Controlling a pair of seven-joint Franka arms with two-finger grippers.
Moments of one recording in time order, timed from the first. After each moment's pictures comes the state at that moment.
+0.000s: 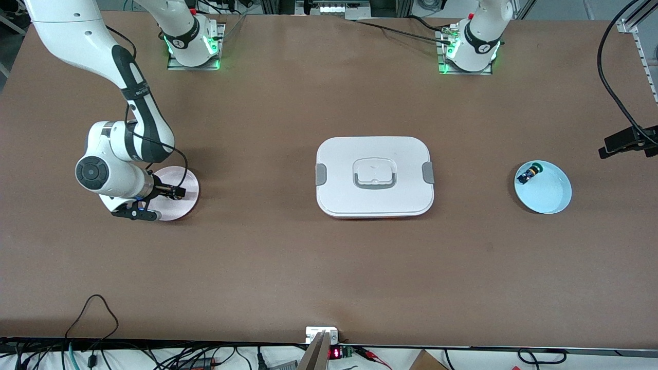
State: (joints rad) left arm 0.31 0.18 -0.20 -1.40 0.02 1.54 0.06; right arm 0.13 0.51 -0.10 -1.94 0.00 2.28 0.17
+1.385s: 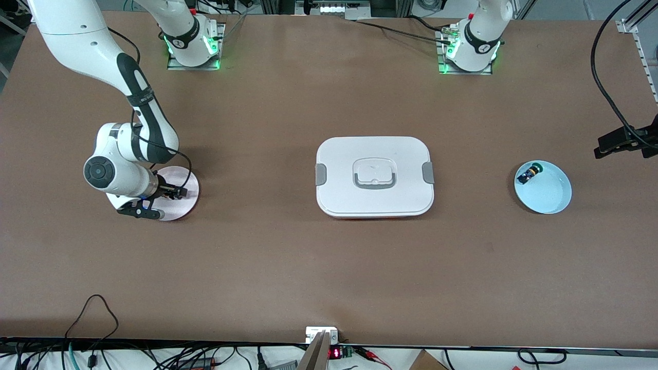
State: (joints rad) left arm 0.29 0.18 -0.21 -1.40 0.07 1.54 0.06; right arm 0.13 0.54 -0.10 -1.98 0.03 2.36 0.17
